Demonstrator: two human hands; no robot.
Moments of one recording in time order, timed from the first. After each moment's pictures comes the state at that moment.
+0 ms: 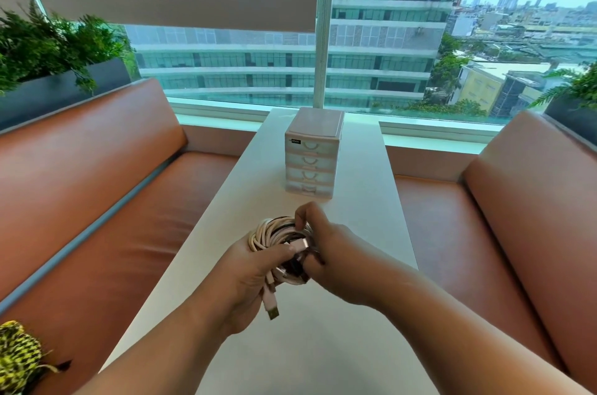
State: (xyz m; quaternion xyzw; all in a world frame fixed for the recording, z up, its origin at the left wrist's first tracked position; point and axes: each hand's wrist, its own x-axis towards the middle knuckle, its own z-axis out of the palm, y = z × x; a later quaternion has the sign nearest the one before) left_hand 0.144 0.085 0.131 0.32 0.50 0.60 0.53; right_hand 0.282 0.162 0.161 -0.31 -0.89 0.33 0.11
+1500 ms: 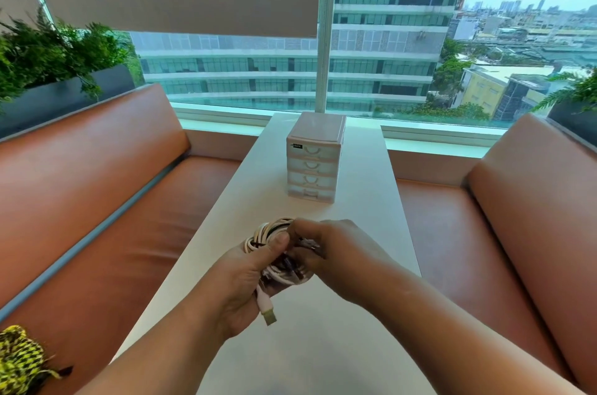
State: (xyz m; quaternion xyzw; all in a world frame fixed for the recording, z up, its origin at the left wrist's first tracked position) left_hand 0.137 0.086 0.134 0.22 0.47 0.62 0.58; right_hand 0.279 0.166 0.163 -0.31 -0.90 0.26 0.15
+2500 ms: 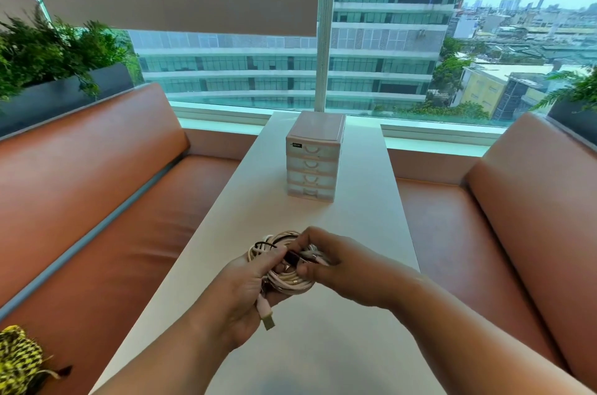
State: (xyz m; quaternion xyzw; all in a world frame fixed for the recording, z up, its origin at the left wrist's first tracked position) left_hand 0.145 0.086 0.122 0.18 0.50 0.62 0.58; right_hand 0.287 0.180 0.141 -0.29 -0.85 0.43 0.09
